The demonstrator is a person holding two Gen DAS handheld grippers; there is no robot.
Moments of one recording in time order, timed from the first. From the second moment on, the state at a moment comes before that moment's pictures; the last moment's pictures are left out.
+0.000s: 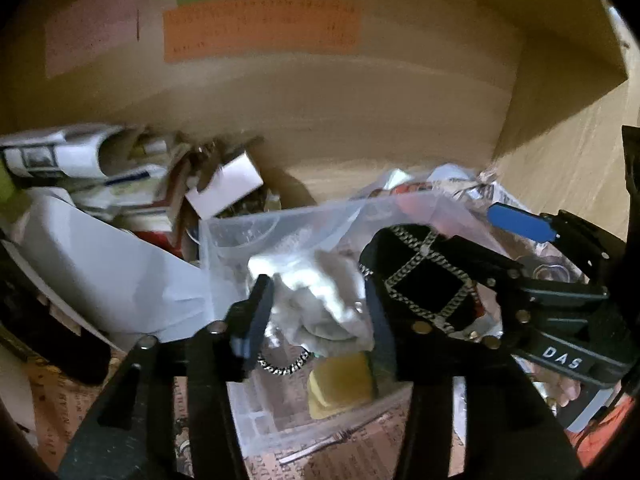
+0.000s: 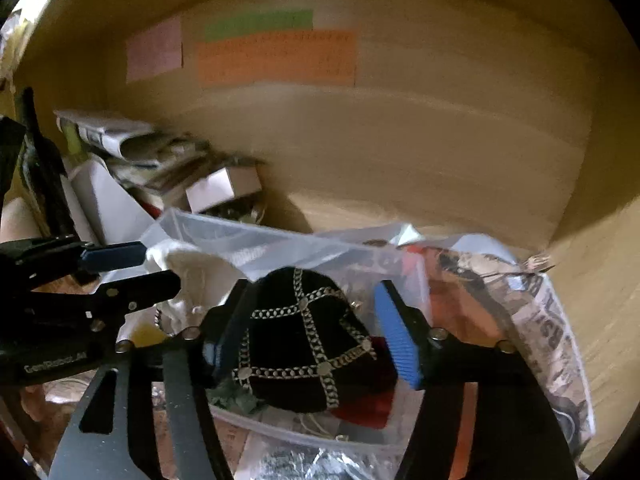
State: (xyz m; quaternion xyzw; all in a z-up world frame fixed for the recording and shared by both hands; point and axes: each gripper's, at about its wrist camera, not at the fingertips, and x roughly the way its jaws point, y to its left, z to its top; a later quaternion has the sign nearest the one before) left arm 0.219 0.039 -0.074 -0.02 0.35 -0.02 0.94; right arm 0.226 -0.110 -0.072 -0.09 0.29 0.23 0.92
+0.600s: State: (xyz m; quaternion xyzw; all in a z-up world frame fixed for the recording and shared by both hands) left arm 0.146 0.033 -0.045 -0.02 0.28 -0.03 0.96; right arm 0.161 -0.158 -0.074 -0.09 0.27 0.23 0.93
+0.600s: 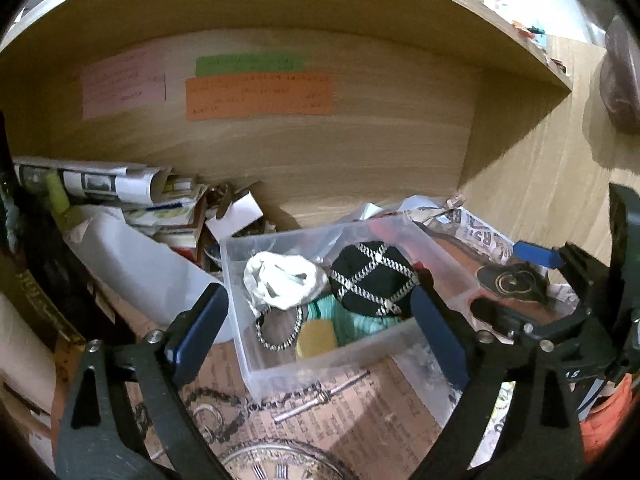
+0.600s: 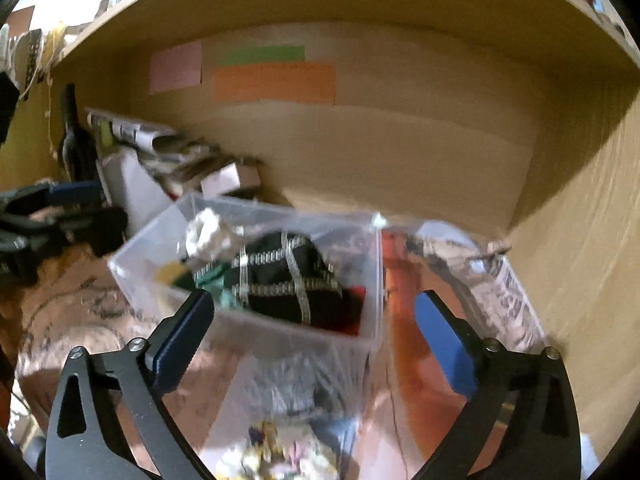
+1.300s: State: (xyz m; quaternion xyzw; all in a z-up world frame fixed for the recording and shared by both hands) left arm 0.137 0.001 -0.120 0.00 0.38 -0.05 0.92; right arm 0.187 -0.160 -0.156 -0.08 0.43 0.27 0.86
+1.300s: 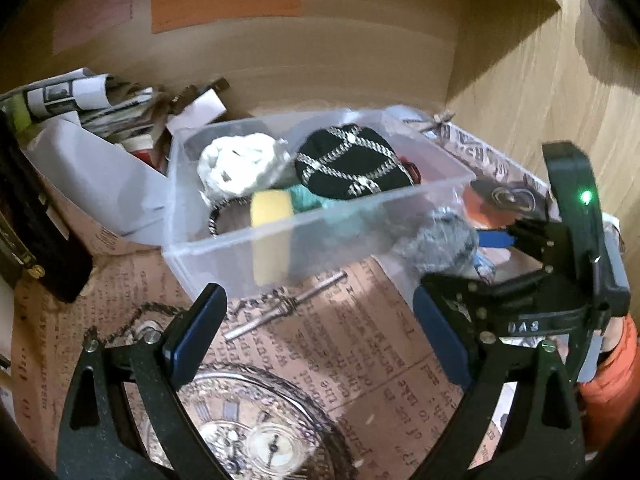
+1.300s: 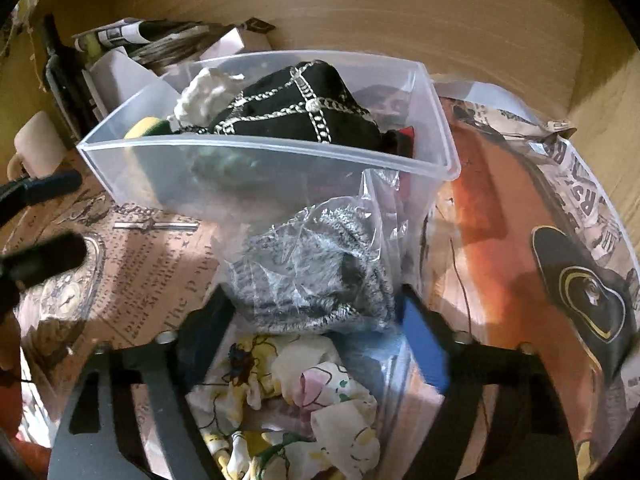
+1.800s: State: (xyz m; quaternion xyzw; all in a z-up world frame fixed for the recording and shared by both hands) left arm 0.142 -0.046 -0.133 0.00 0.40 -0.10 0.91; right arm 0.141 -0.194 -0.116 -0.05 0.36 0.25 0.90
